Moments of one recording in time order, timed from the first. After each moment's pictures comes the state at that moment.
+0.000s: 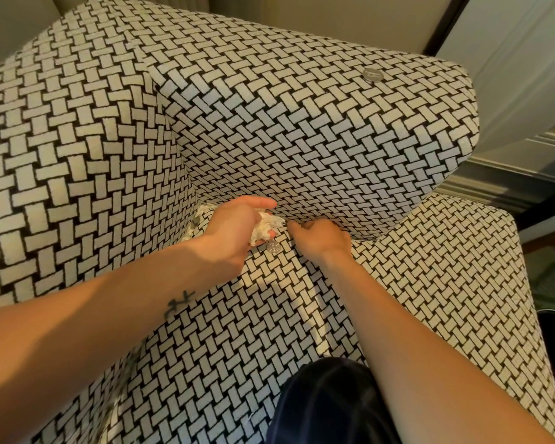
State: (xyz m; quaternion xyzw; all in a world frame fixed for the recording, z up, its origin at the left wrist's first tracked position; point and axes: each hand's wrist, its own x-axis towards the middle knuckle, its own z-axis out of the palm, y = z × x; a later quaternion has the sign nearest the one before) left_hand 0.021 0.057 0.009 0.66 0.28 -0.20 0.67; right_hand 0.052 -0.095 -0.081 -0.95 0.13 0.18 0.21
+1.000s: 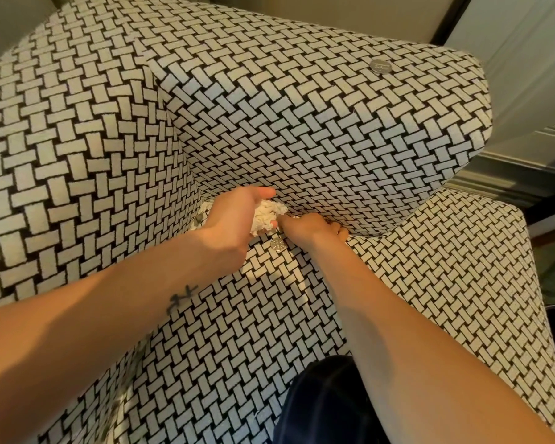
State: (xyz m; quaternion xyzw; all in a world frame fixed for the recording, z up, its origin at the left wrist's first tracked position) left_hand 0.025 0.056 0.021 0.63 0.29 -0.17 0.70; right_hand 0.062 -0.070 -0.060 -0.91 0.19 0.29 0.24
